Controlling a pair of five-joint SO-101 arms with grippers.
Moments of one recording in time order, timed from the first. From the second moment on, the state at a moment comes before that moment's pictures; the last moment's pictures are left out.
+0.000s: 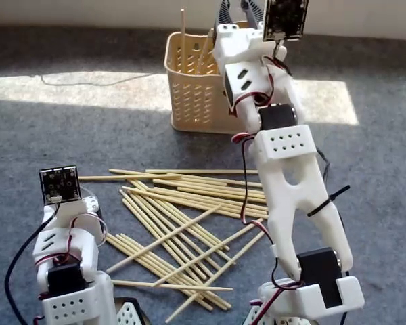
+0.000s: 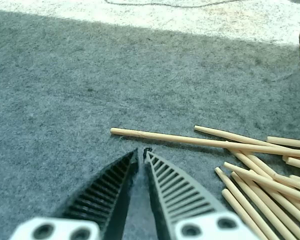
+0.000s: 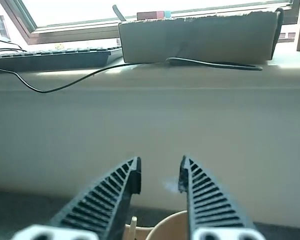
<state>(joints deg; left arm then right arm) -20.4 -103.6 92.5 55.0 -0.1 -17.7 -6.3 4.5 5.8 -4.0</state>
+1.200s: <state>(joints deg) -20.4 -103.6 92.5 55.0 -4.5 -22.4 -29.3 4.5 79.5 -23.3</state>
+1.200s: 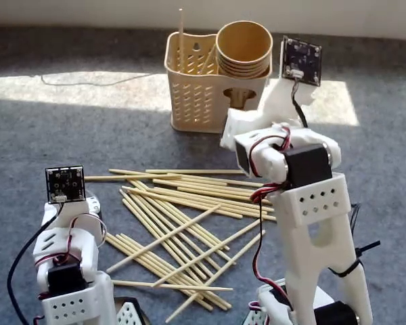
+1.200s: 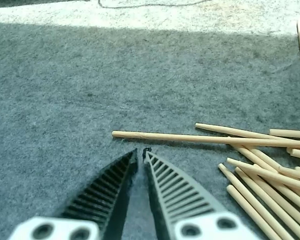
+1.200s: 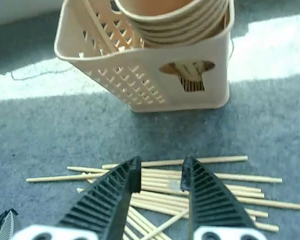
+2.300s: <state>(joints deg) -20.4 -103.6 92.5 55.0 -4.5 -37.1 -7.8 30.3 64.3 -40.3</state>
